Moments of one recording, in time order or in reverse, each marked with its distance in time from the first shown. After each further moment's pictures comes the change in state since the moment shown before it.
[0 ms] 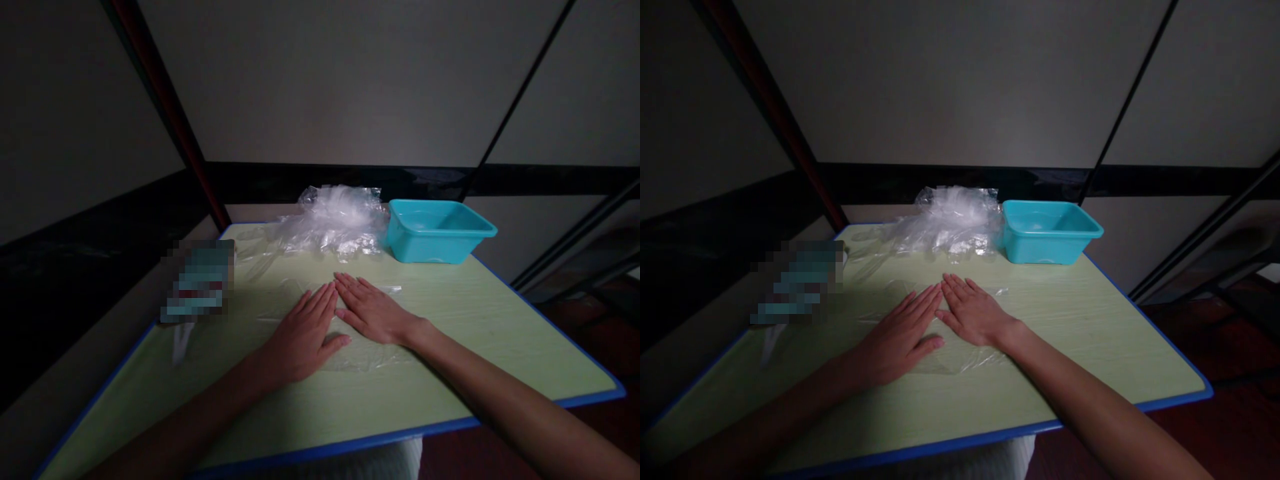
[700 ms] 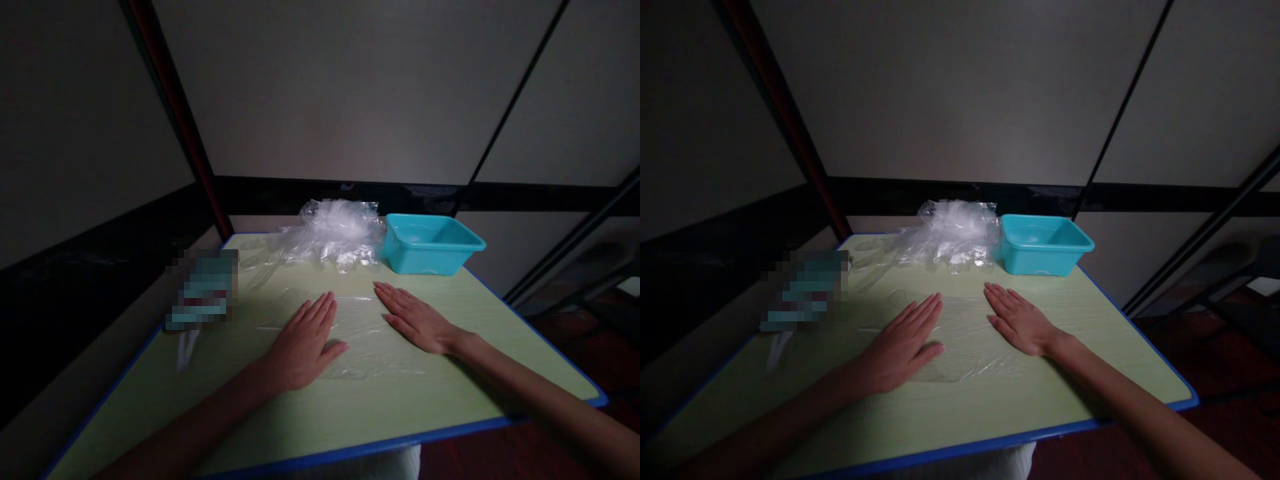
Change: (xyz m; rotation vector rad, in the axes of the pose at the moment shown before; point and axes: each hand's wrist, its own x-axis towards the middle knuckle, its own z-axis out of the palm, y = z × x) left_hand -0.003 -0.001 -0.001 -0.034 -0.013 -0.008; right_hand -0.062 0.052 -0.013 0.033 0.025 0.093
